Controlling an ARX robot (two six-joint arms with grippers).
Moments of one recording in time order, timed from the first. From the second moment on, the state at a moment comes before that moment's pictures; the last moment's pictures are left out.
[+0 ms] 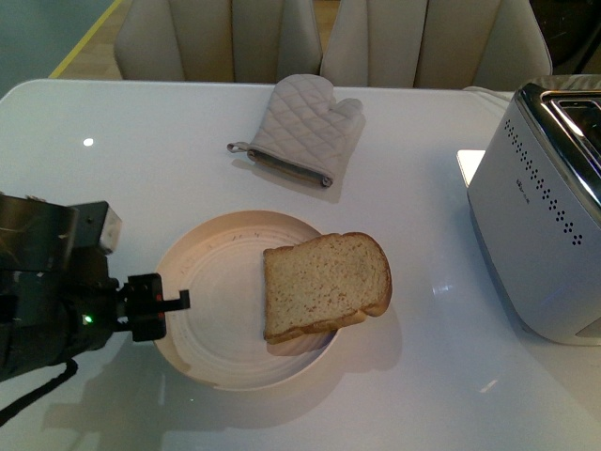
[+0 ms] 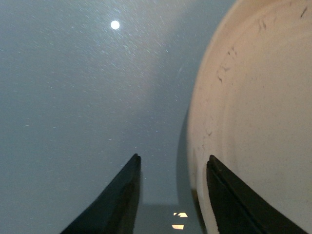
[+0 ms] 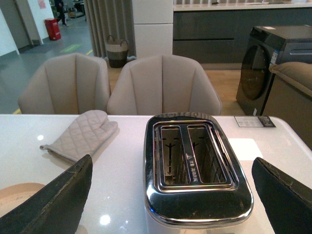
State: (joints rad) left arm -0.21 2.31 0.65 0.75 -0.01 -0.27; right arm 0.00 0.01 0.02 0.00 0.00 0.00
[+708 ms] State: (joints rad) left arm 0.12 0.96 0.22 0.60 0.12 -0.36; right arm 0.00 0.01 0.02 0.00 0.00 0.00
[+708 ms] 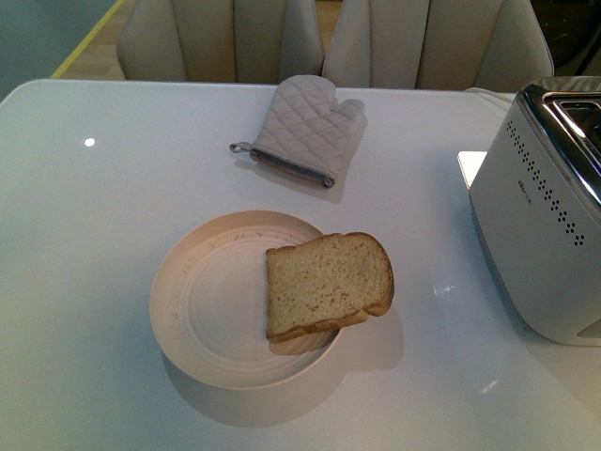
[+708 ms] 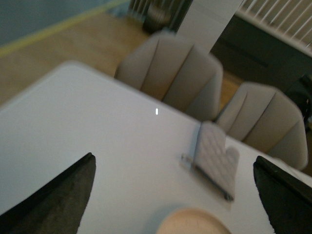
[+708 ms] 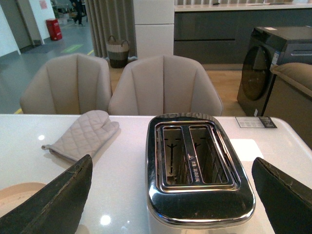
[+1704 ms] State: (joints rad) left arm 0.00 0.37 0.01 0.37 0.00 -0.01; right arm 0.00 0.01 0.02 0.00 0.00 0.00
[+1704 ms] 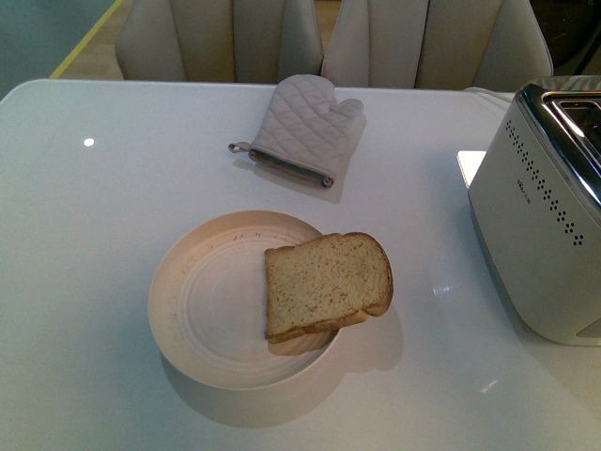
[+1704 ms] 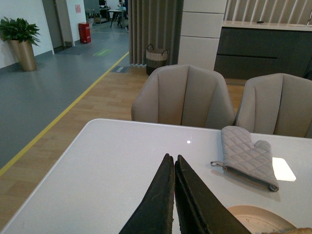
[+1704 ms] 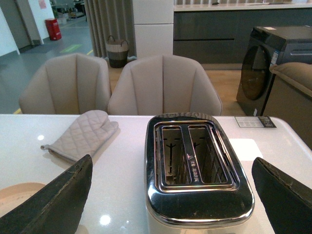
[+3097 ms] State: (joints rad) left arm 0.00 0.01 0.01 0.00 0.00 -0.01; right arm 0.41 0.93 0.32 0.16 0.31 0.16
